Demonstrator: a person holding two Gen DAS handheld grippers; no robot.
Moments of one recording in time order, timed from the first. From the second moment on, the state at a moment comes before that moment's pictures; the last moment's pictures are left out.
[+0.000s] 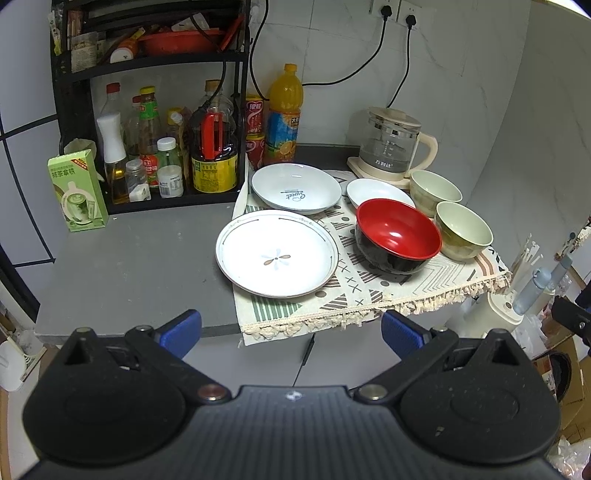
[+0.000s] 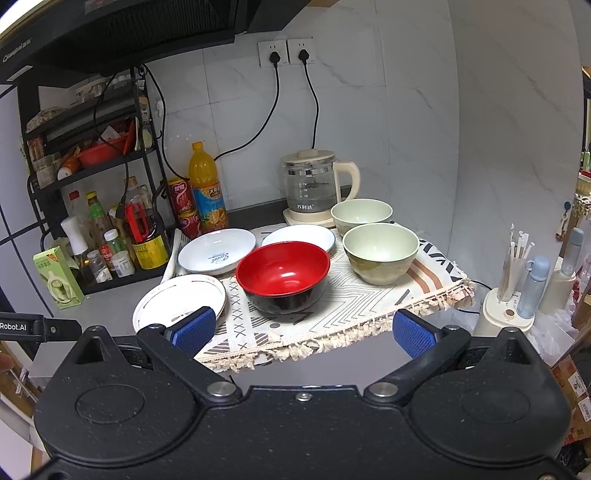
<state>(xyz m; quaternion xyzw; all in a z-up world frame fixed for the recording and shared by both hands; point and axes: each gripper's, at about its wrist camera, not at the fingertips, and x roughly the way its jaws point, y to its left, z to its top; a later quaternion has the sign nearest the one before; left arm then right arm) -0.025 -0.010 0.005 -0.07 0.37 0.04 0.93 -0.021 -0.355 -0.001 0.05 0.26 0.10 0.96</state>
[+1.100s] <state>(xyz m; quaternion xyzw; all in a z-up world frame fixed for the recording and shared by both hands) -0.015 -0.019 0.002 -0.07 0.37 0.01 0.92 -0.018 -0.362 -0.003 0.05 0.26 0.08 0.96</state>
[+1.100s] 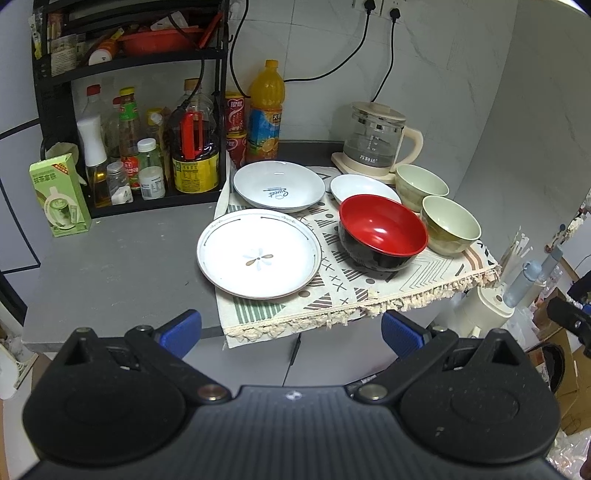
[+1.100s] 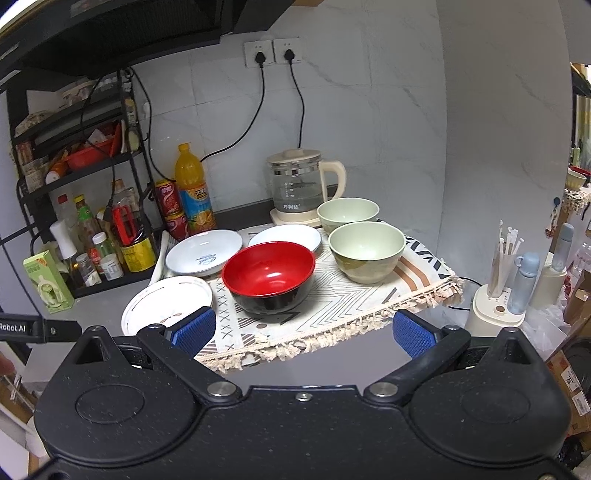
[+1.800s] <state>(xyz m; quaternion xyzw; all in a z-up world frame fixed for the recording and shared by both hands) 0.030 -0.026 -0.012 -0.07 0.40 0.01 0.92 0.020 -0.366 -0.019 0.05 0.30 0.07 0.95</state>
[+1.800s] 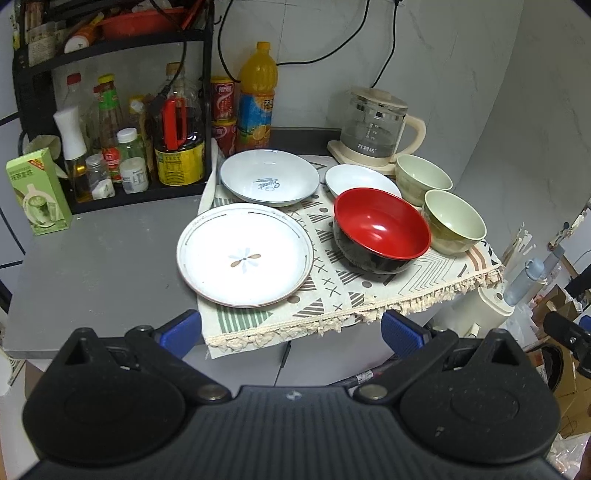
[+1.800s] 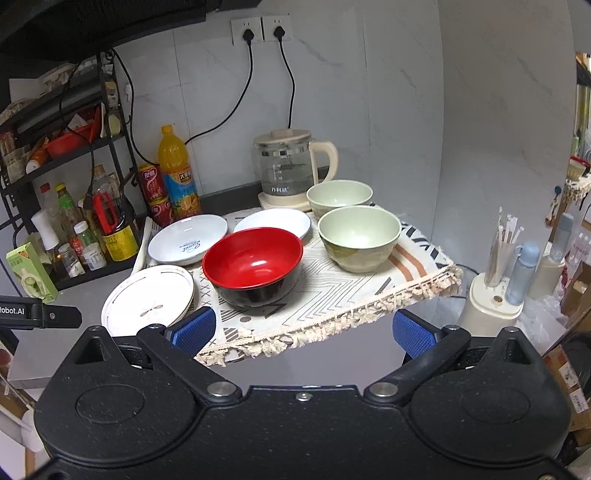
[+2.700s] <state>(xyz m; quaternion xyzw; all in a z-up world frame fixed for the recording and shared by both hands) 0.144 -0.059 -0.012 -0.07 0.41 0.00 0.91 0.129 -0.380 -0.025 0.06 0.33 0.06 0.94</state>
